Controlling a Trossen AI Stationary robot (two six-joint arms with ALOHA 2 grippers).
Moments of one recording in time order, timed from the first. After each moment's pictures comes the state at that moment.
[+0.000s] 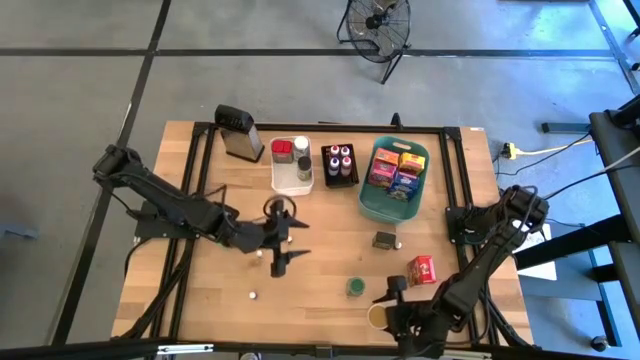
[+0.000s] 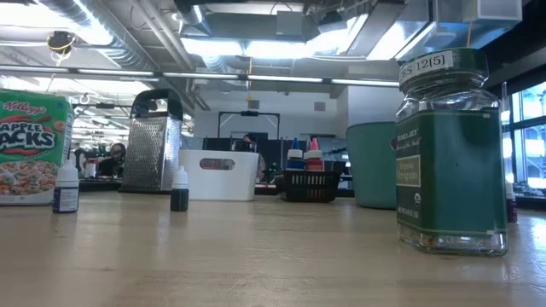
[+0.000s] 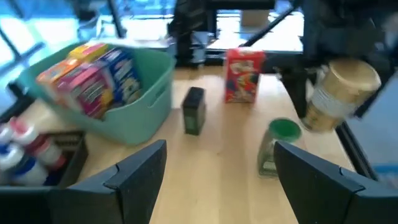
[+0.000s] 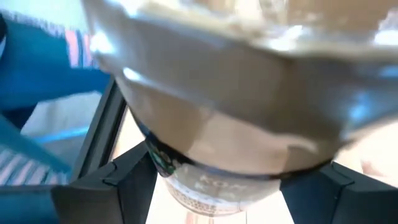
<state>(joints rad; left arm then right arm) -0.44 1.35 0.97 -0.06 -0.51 -0.22 0.98 1.76 1.05 -0.30 0.60 0.63</state>
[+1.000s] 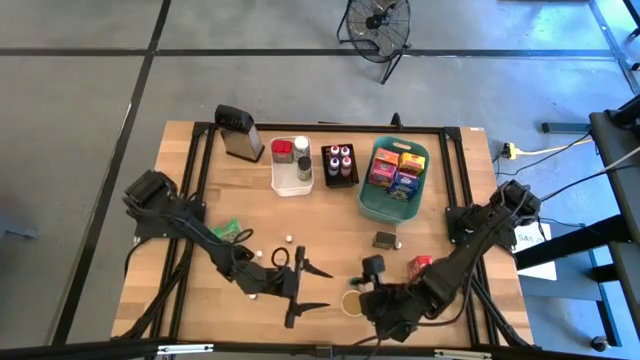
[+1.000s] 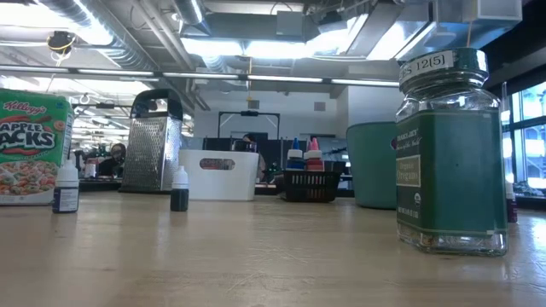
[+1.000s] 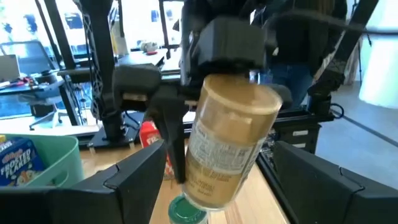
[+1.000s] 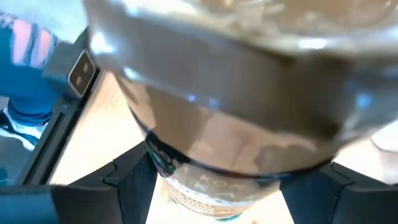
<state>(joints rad) -0.60 1.75 0.97 0.76 -0.53 0.04 0.78 1.76 1.39 -0.62 0.53 0.30</state>
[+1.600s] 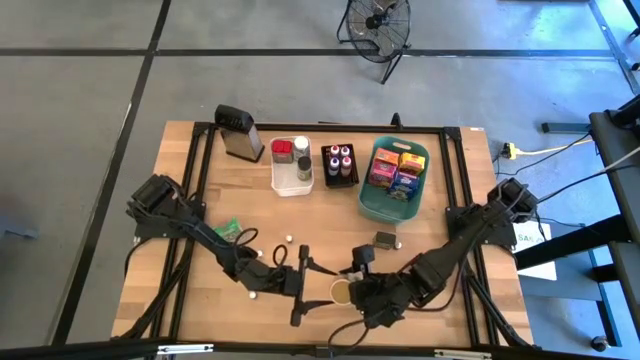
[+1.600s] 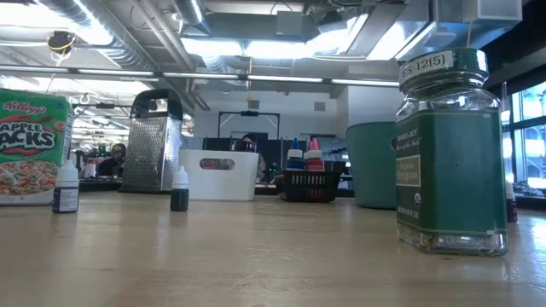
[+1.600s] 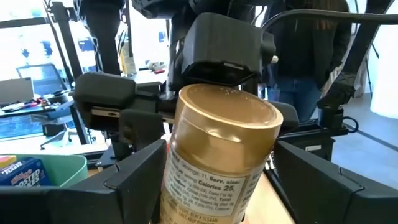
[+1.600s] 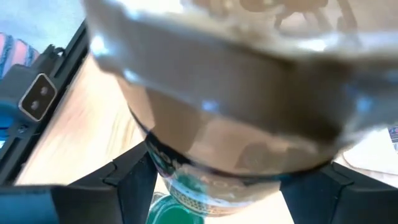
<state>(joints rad) -0.58 1.81 0.97 0.92 -0.52 0.12 0.69 1.76 1.40 -0.56 0.54 0.18</state>
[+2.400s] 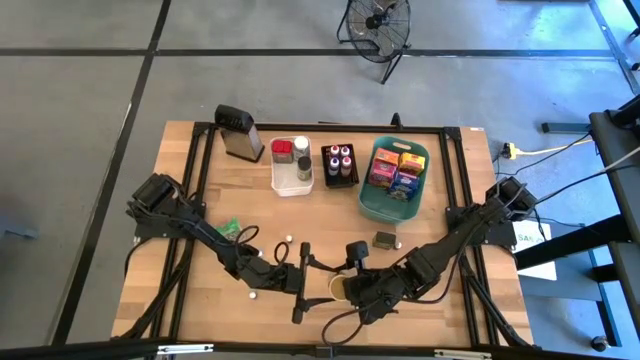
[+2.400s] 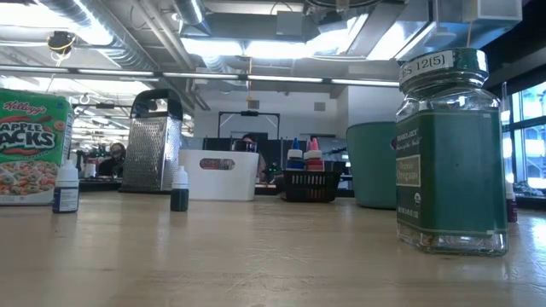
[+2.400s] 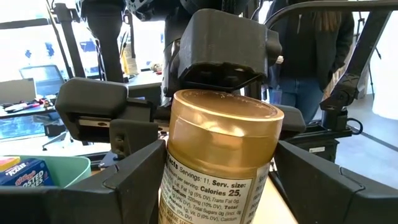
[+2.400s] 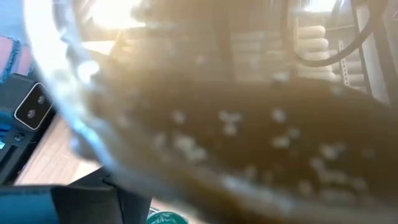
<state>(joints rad) -0.57 1.81 0.97 0.91 -0.52 0.12 0.64 1.76 1.40 -0.51 0.49 0.12</state>
